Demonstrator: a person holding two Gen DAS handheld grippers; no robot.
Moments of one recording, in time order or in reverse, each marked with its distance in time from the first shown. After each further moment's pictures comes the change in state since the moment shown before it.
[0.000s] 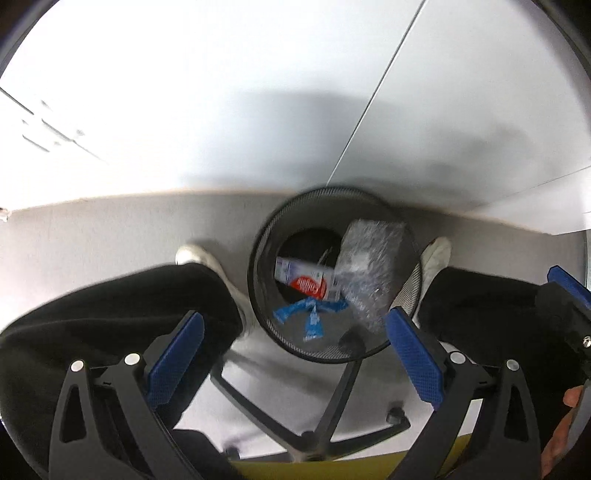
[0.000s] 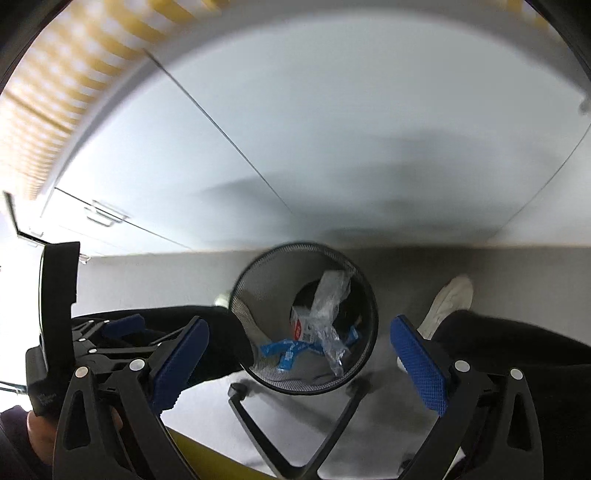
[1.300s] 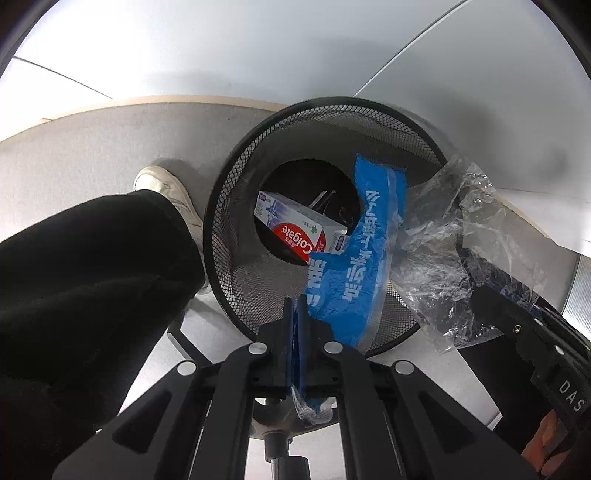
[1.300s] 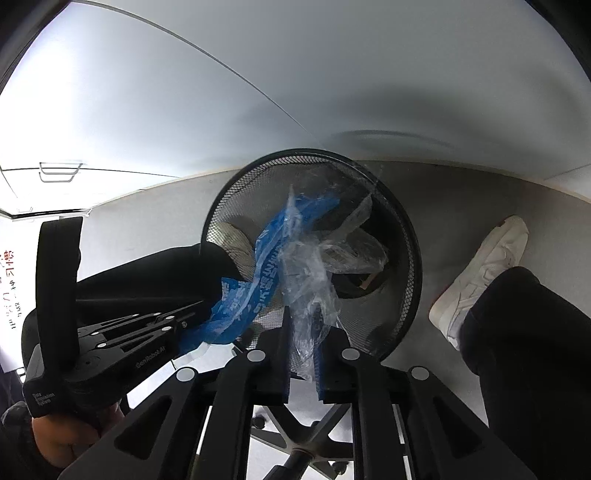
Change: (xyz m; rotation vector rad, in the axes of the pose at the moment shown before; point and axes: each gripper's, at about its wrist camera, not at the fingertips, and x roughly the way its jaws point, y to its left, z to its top) left arm 0.145 0.006 0.005 -0.158 0.360 -0.071; right arm 0.167 -0.027 0.004 0.053 0.424 0.076
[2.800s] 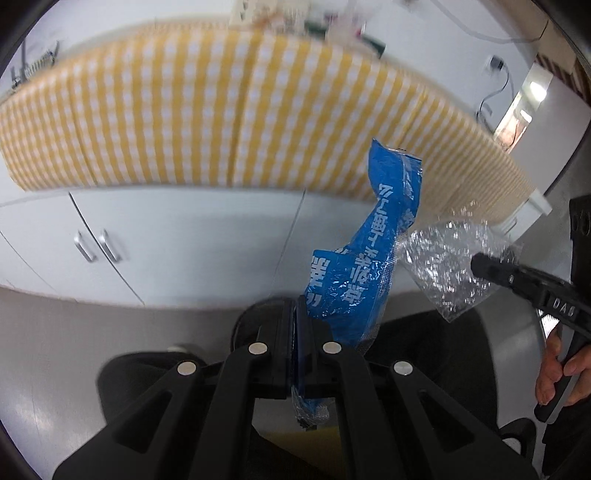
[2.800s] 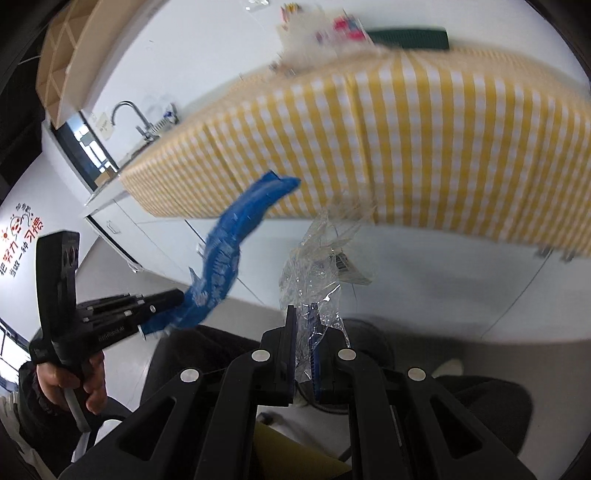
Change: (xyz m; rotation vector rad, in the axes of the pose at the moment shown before) left arm -0.314 0.016 -0.188 0.342 -0.776 -0.183; right arm -0.307 0.108 -0.182 -0.315 -0.679 0.027
